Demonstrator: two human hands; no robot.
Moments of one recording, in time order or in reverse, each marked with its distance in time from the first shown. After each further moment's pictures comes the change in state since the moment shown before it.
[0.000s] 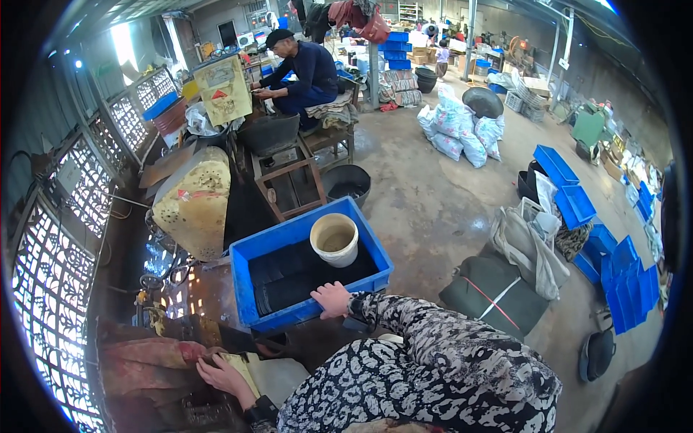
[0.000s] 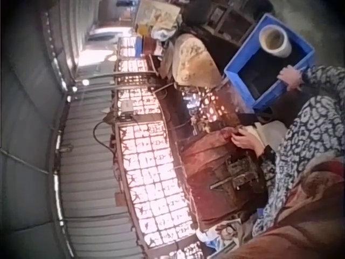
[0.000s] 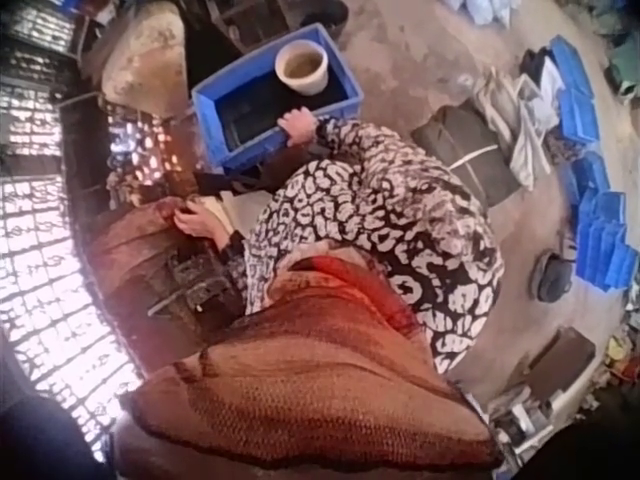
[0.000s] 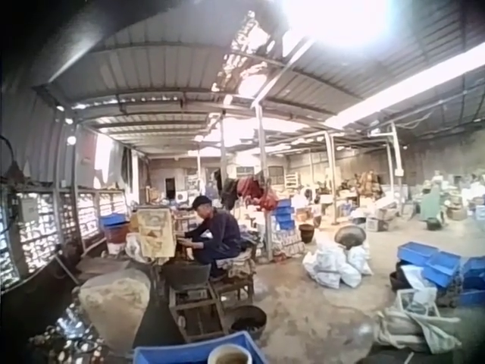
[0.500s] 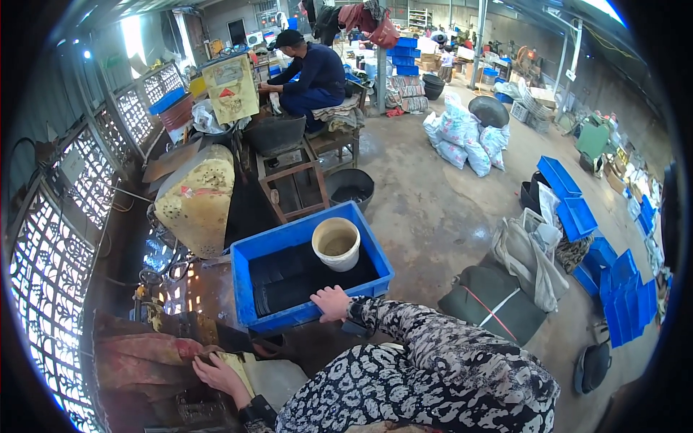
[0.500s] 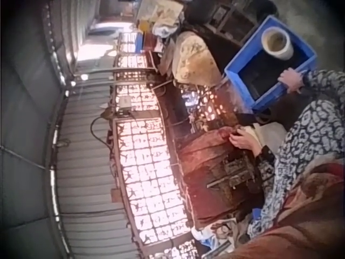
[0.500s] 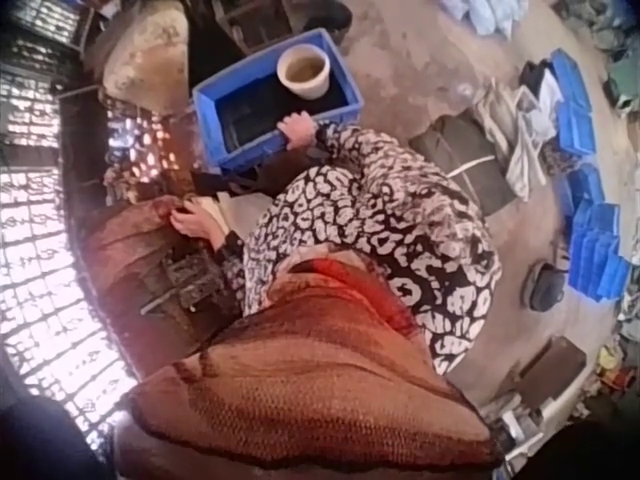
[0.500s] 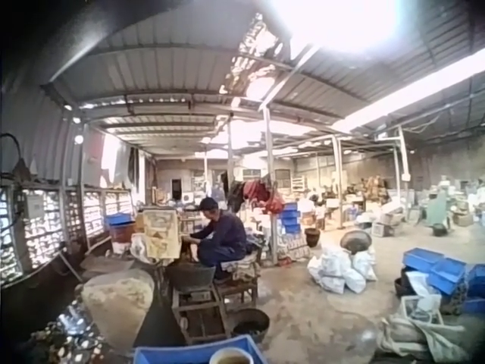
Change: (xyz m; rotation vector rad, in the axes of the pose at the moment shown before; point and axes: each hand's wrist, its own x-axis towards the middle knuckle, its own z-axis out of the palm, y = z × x) left_hand -0.001 0.000 -0.002 0.043 0.033 -0.008; right_hand -0.002 -0.001 -0.002 -0.009 -0.021 -0.009
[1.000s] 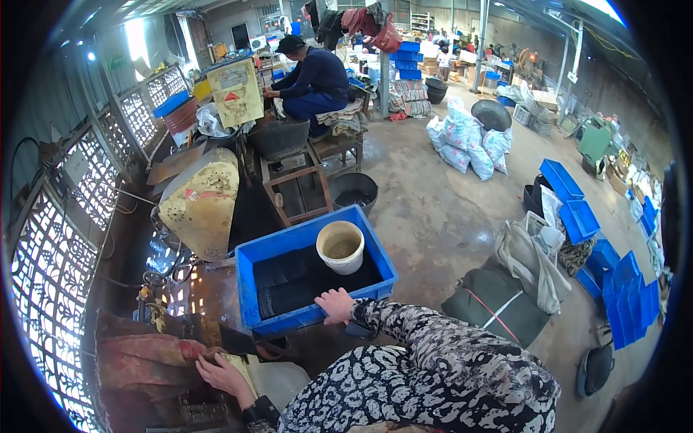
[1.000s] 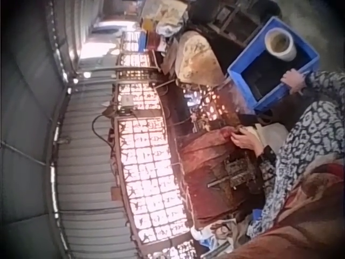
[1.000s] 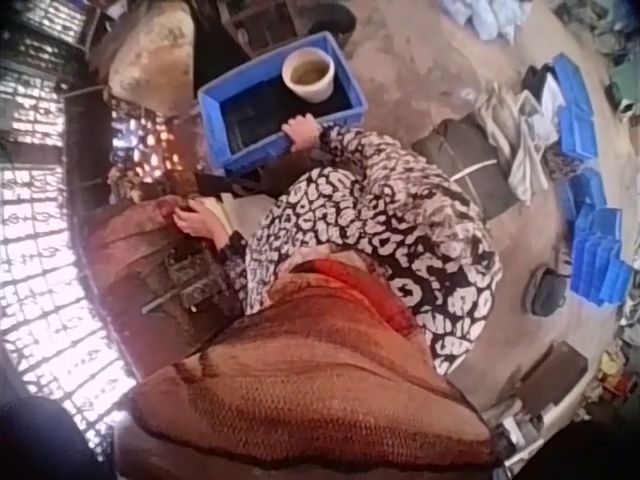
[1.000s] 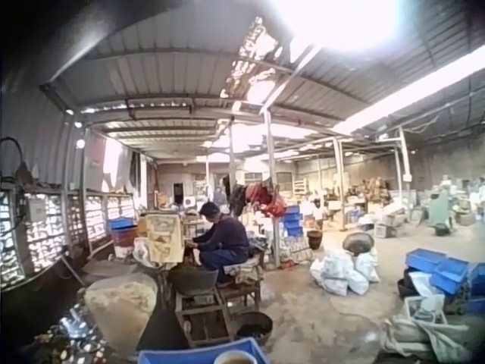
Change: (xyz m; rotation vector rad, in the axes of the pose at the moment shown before) left_hand -0.002 0.009 -0.008 0.050 -0.059 -0.005; right_hand -0.004 -0.002 -0.007 0.023 -0.046 0.014
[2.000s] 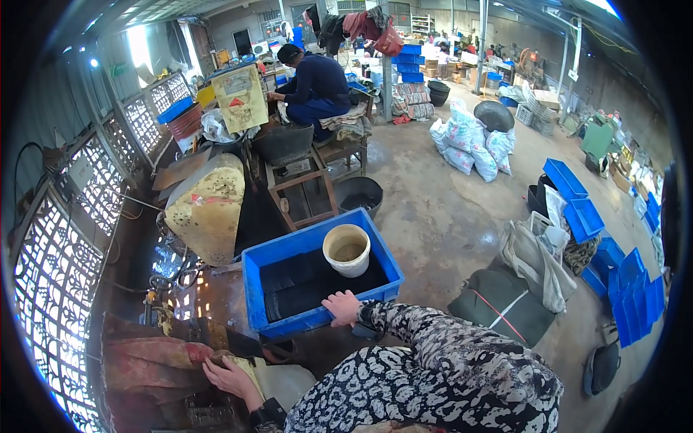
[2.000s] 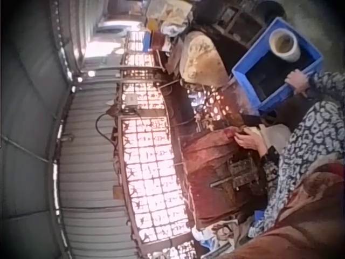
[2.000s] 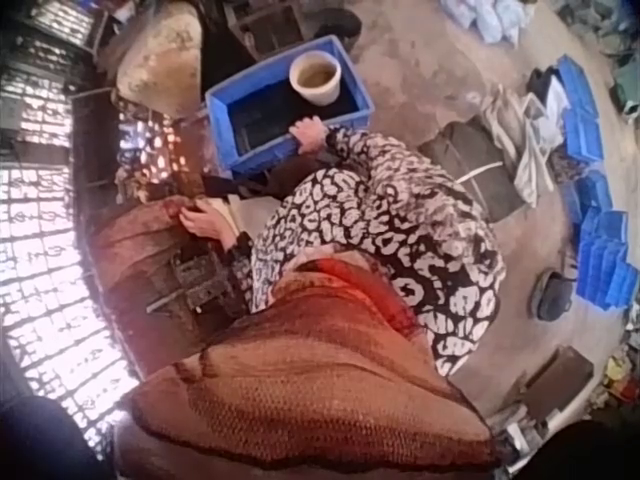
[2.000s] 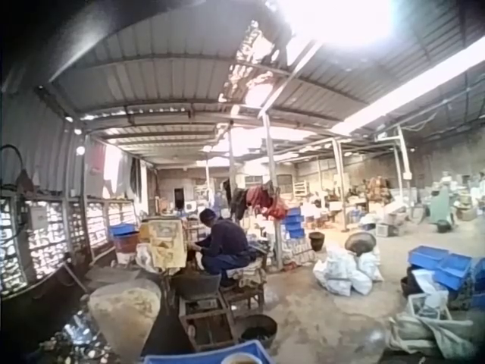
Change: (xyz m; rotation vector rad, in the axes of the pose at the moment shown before) left_hand 0.001 0.000 -0.002 -0.004 0.032 0.036; right_hand 0.000 -0.002 -0.002 -0.018 0.008 0.001
